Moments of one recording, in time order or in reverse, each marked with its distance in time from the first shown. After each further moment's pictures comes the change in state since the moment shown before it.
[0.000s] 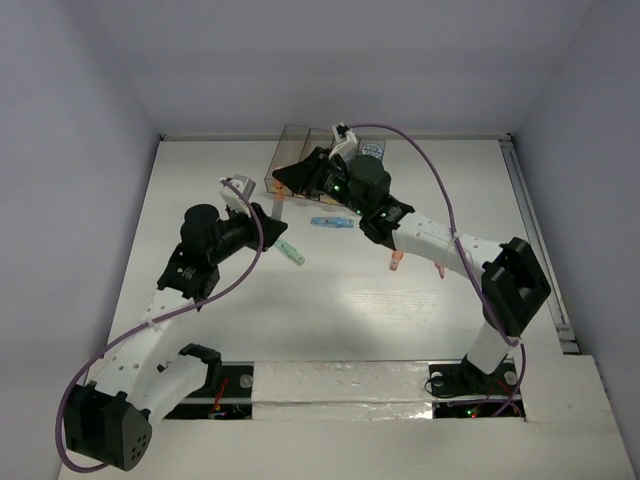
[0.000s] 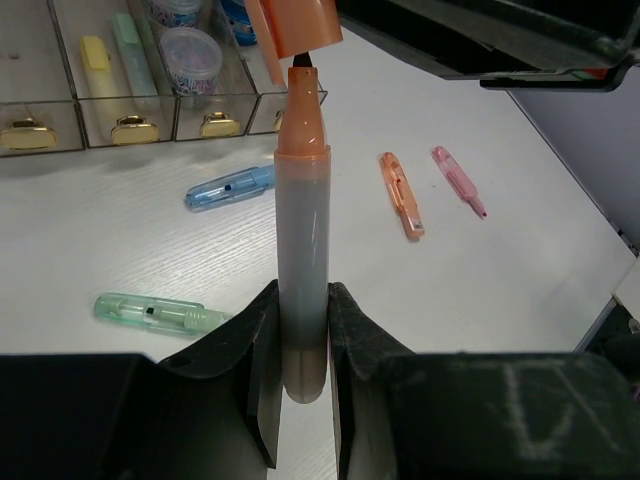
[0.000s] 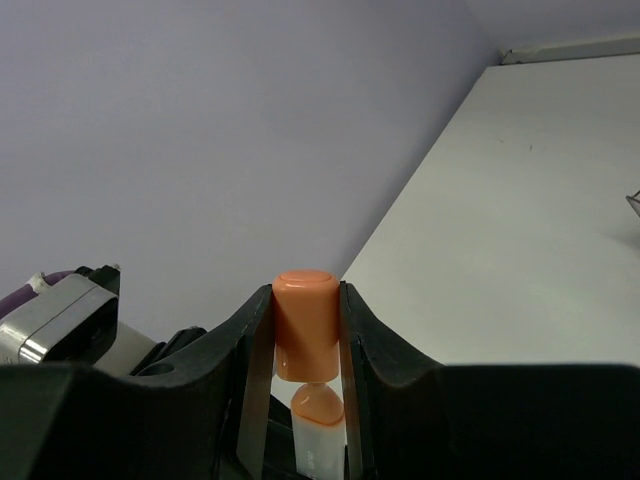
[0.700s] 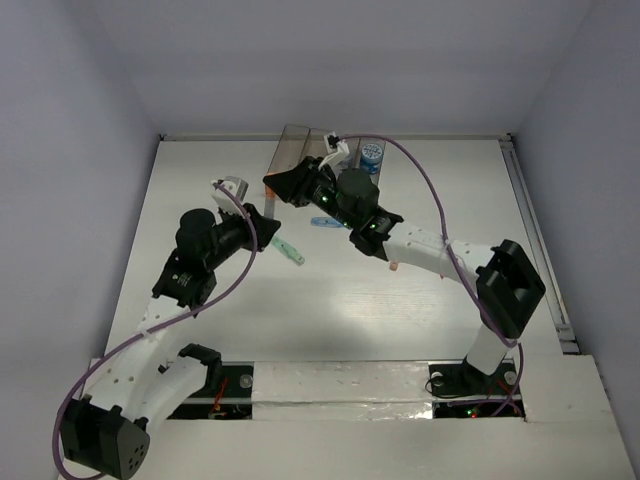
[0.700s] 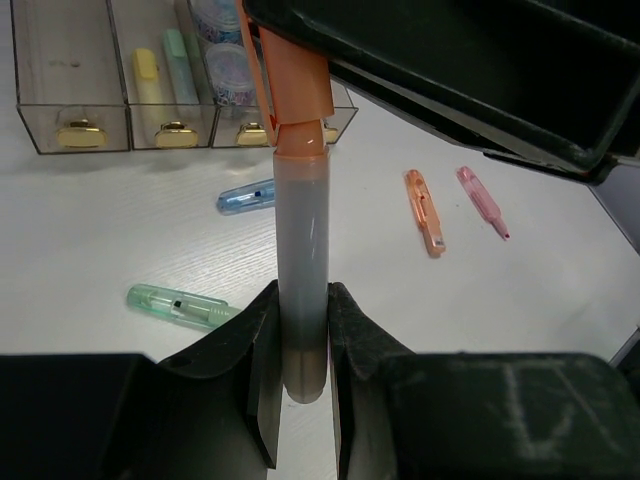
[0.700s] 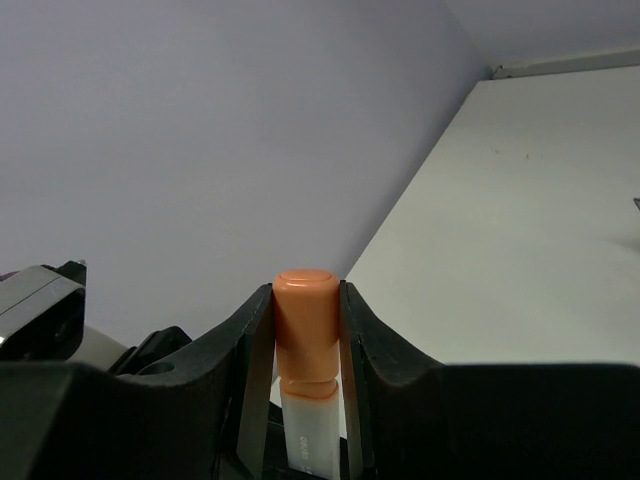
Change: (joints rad) left arm -0.004 -0.058 0.000 -0.036 -0.096 -0.003; right arm 0.074 0.012 -0.016 0.037 0.095 -0.033
